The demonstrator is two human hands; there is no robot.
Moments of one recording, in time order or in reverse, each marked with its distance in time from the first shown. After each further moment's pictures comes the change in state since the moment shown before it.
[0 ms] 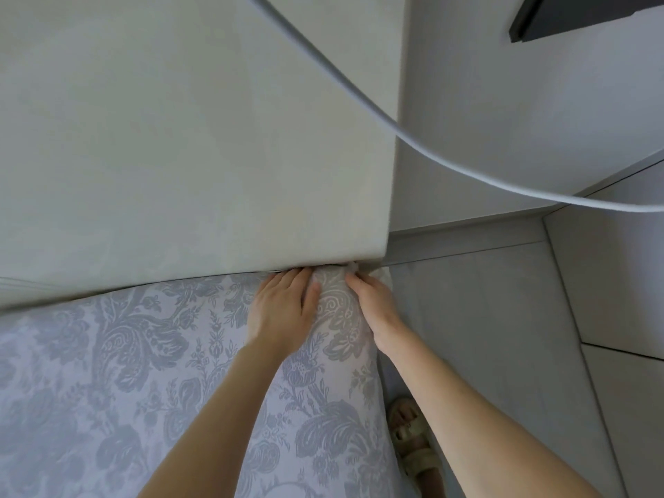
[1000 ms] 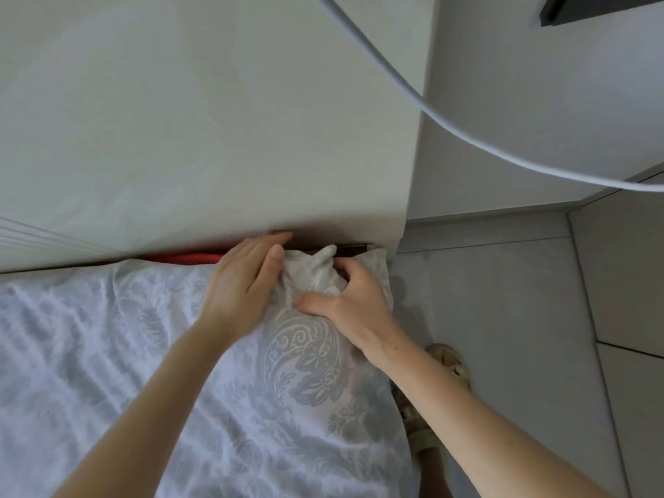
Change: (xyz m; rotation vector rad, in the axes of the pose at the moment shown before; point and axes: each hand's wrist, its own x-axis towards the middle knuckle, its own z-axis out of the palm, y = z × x) left_hand -0.041 -0.011 -0.095 -0.305 0.187 0.012; right_hand -0.101 -0.050 0.023 -0.194 -0.175 -0.142
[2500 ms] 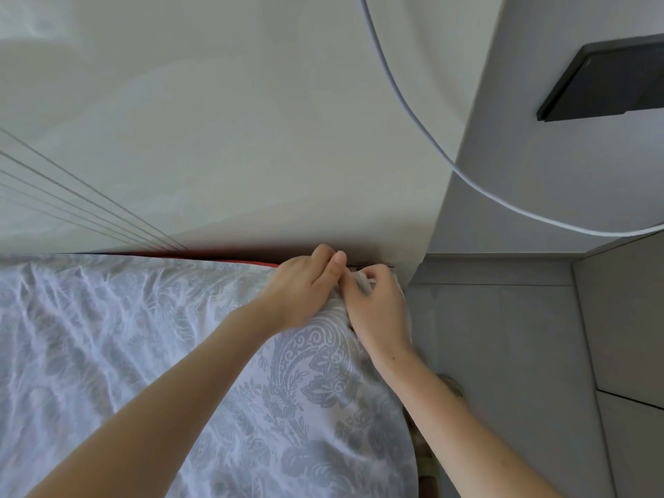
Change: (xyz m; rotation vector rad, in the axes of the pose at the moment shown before) left_hand -0.013 0.057 -0.050 0.065 -0.291 -0.055; right_hand -0.044 -0.036 0.027 -0.149 0.281 -0.166
